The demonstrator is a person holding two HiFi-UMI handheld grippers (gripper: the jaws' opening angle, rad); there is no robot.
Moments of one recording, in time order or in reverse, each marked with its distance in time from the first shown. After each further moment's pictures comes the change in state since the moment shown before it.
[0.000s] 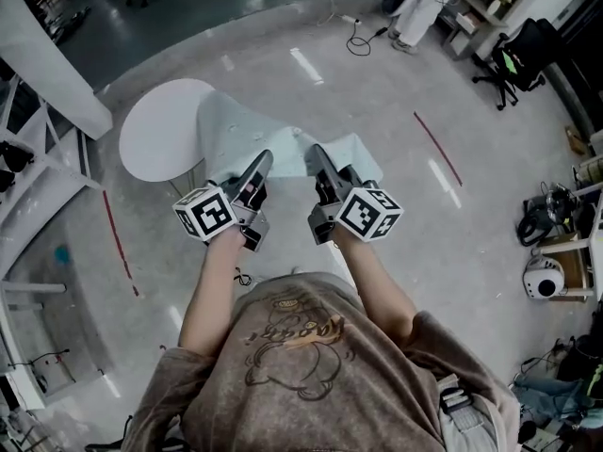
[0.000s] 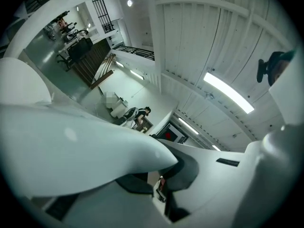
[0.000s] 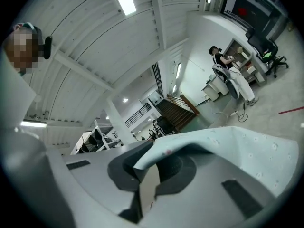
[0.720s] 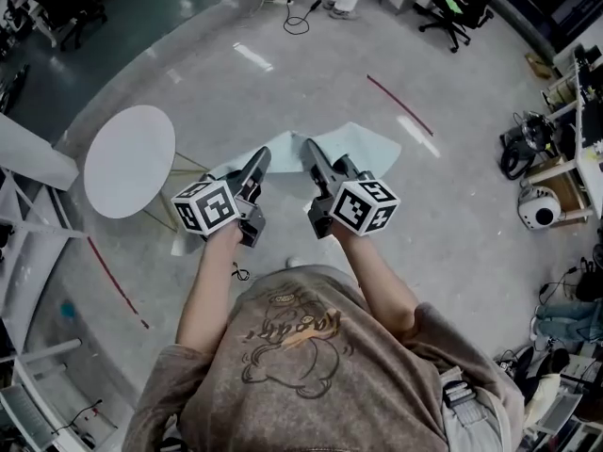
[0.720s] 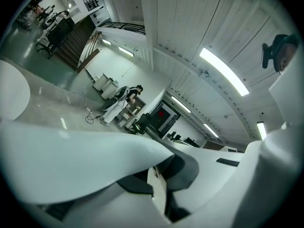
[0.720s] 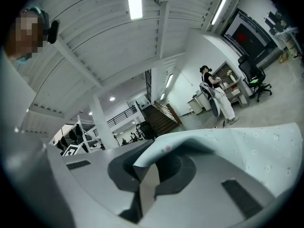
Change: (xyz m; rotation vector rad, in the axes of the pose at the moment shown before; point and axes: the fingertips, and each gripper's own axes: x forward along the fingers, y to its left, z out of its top) left arm 0.084 -0.034 -0.074 0.065 0.280 -0.084; right arm -0.078 -0.055 0.041 -0.113 -0.074 -0.218
